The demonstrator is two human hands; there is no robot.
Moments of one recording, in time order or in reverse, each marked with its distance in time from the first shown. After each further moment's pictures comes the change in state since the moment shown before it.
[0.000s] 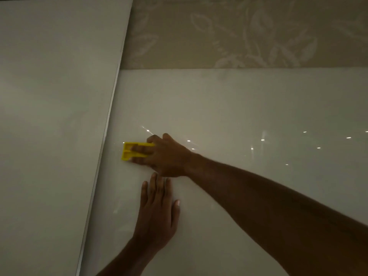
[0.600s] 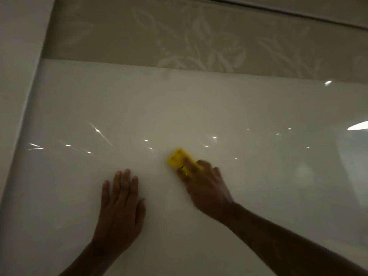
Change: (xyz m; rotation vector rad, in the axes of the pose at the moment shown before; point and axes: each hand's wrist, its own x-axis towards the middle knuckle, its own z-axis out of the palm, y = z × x) left_hand 0.020 0.055 0.020 -0.070 0.075 0.093; right_hand -0.259 -0.009 0.013 0.037 0.170 0.666
